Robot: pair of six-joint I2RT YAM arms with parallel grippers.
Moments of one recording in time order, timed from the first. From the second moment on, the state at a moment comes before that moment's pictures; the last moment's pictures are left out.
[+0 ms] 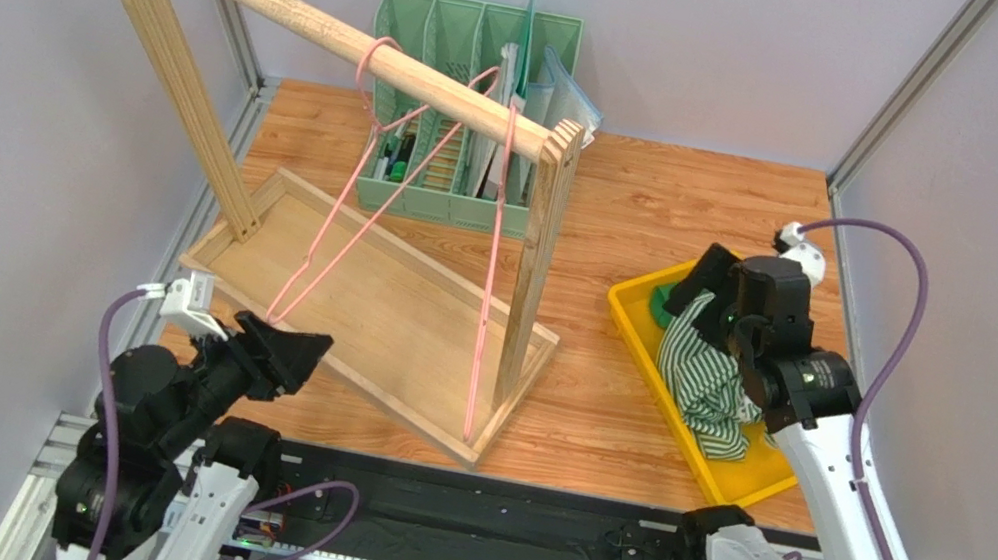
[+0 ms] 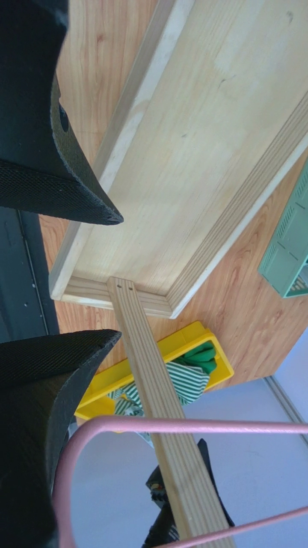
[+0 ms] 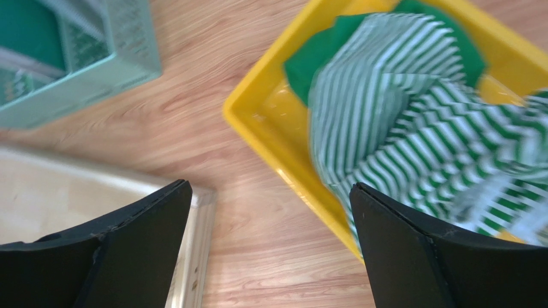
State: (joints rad) left arm -0.14 0.11 0.84 -0.95 0.23 -0.67; right arm 0.28 0.93 1.04 -0.78 0.30 0.61
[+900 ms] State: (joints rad) left arm -0.14 0.01 0.20 -0.37 0.46 -1.00; right arm 0.32 0.57 0.12 0.11 -0.54 0.78
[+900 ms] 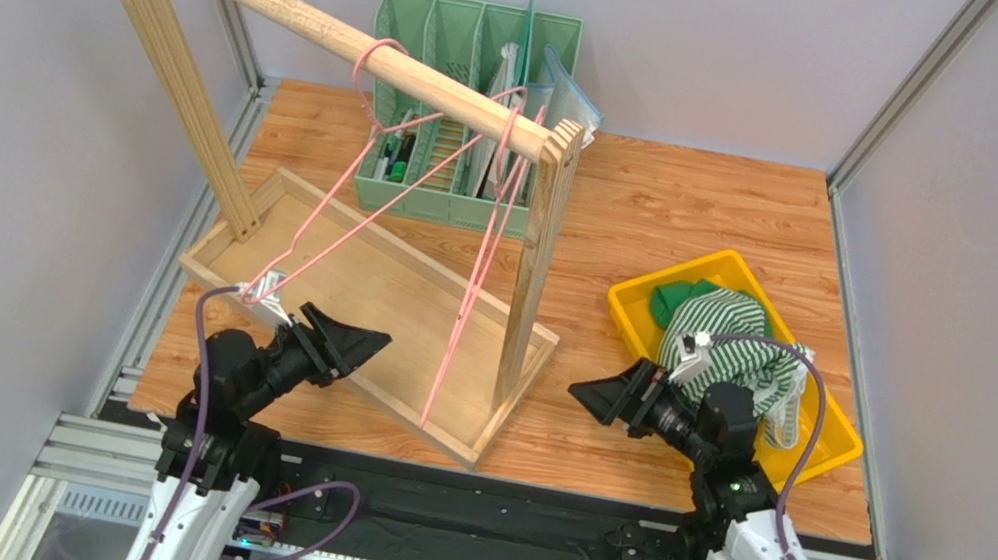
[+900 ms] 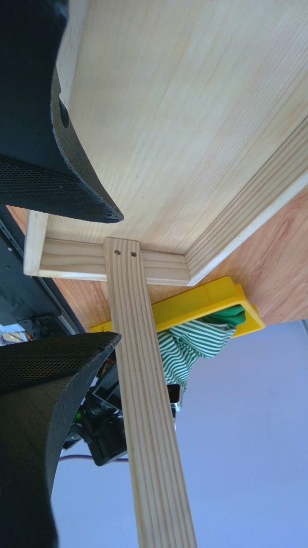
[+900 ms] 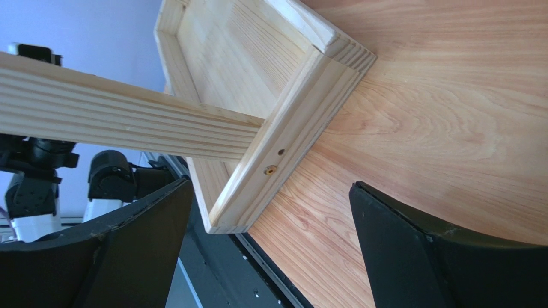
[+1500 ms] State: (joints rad) left arm -0.14 0.01 0.13 -0.33 0.52 -1.01; right arm 0.32 0.07 0.05 -0.10 -0.33 0.99
